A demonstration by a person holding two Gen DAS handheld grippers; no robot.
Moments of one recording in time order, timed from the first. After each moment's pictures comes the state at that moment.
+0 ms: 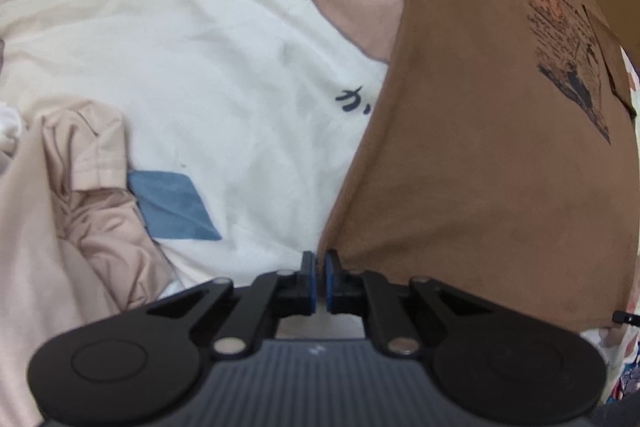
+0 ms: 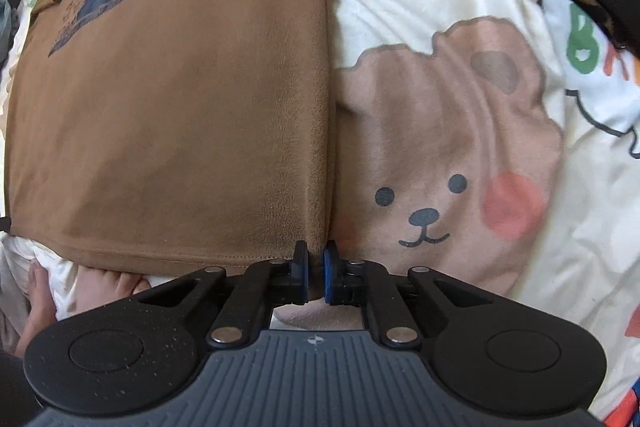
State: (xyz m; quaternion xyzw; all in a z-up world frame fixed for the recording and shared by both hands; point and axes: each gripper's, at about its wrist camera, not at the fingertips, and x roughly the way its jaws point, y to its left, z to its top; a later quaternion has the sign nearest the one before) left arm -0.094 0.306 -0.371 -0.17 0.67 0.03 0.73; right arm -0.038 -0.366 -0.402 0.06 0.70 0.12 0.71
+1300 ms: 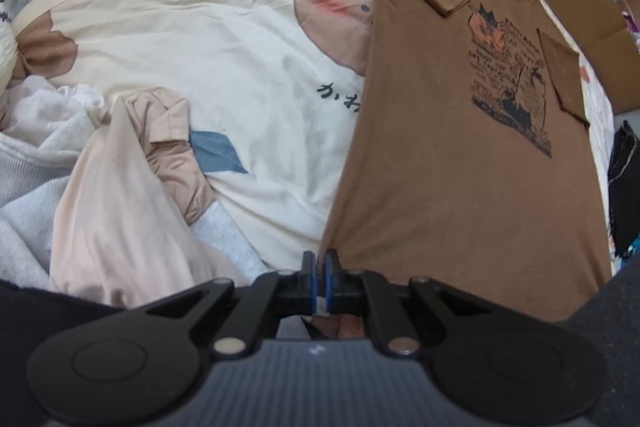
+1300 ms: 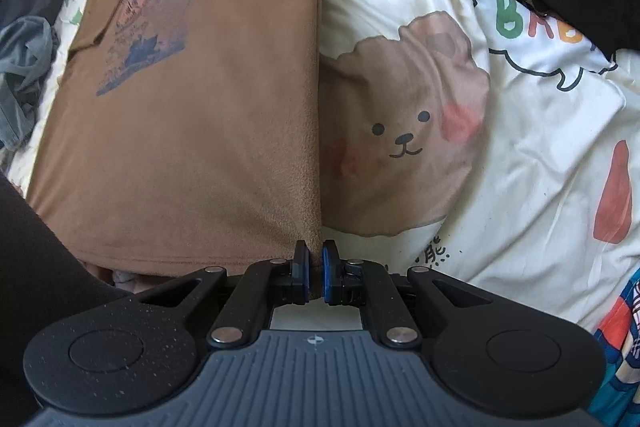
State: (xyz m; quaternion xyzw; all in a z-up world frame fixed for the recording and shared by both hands) left arm -0.143 0.322 -0.279 -0.18 0.66 0.00 0.73; right arm -0.100 -0.395 -0.317 0.11 0.68 0.12 0.72
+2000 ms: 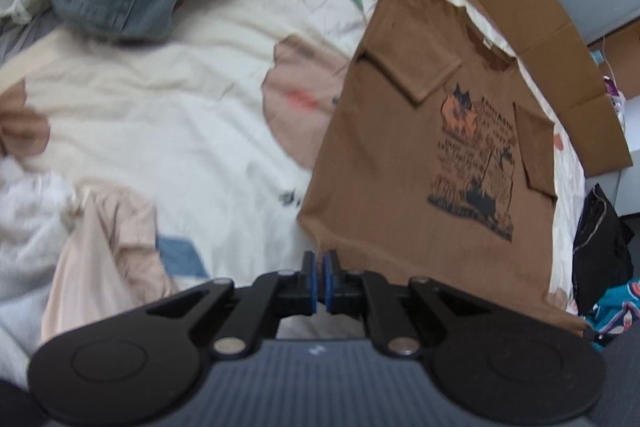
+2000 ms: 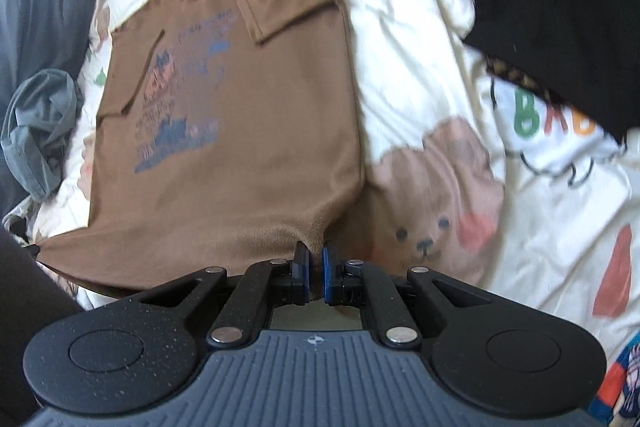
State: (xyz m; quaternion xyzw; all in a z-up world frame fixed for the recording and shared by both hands) left arm -0.072 0.332 -0.257 -0.22 0.60 -0.01 0.77; right arm -0.029 -0.395 -0.284 0.14 0.62 0.13 0.76
